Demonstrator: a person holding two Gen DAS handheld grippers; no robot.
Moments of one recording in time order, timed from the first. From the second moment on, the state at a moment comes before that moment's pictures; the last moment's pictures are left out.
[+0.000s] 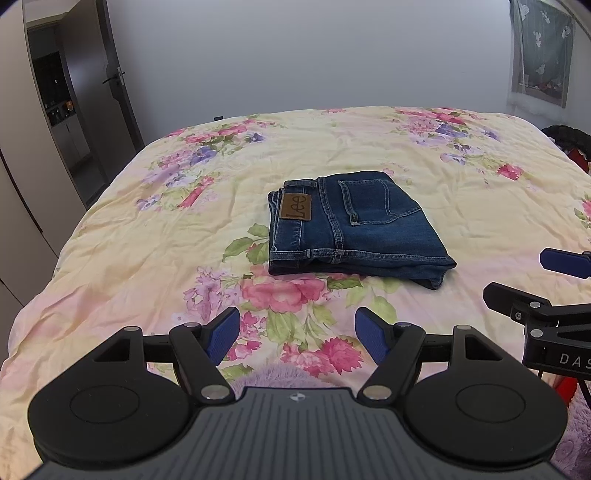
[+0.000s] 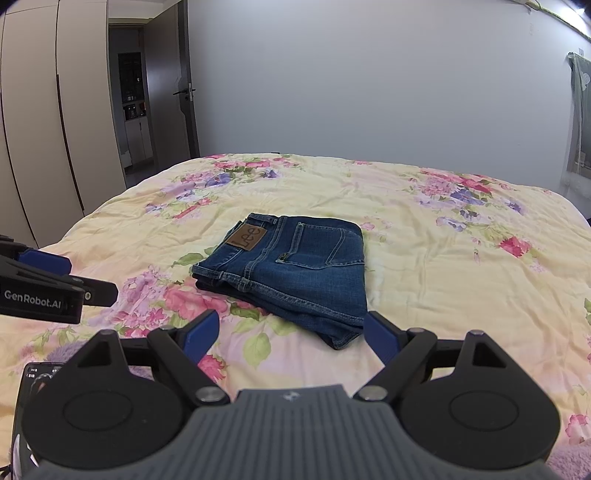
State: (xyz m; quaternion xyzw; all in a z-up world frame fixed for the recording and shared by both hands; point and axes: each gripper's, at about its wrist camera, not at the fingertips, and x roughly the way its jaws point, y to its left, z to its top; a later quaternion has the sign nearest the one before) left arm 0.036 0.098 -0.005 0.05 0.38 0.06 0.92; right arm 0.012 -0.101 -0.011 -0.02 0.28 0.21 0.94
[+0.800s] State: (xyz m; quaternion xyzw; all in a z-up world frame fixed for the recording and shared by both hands) left arm 0.035 0.094 -0.005 0.05 0.38 0.06 0.92; right arm 0.010 -0.105 -0.012 -0.02 0.28 0.21 0.94
